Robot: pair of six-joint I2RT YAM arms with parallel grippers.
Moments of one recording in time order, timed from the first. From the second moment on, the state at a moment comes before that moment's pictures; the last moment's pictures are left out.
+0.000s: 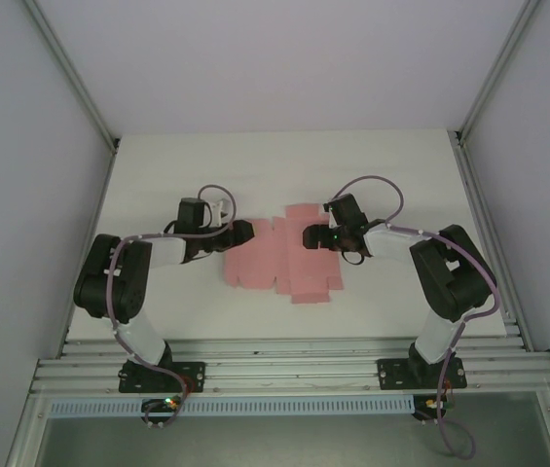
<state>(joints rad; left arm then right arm) -0.30 1.73 0.76 0.21 0.69 -0.57 0.42 1.76 0.91 -0.10 -0.12 0.45</state>
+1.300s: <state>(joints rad) -0.37 1.18 0.89 0.26 0.90 -0.60 0.08 1.09 0.58 0.23 -0.73 0.48</state>
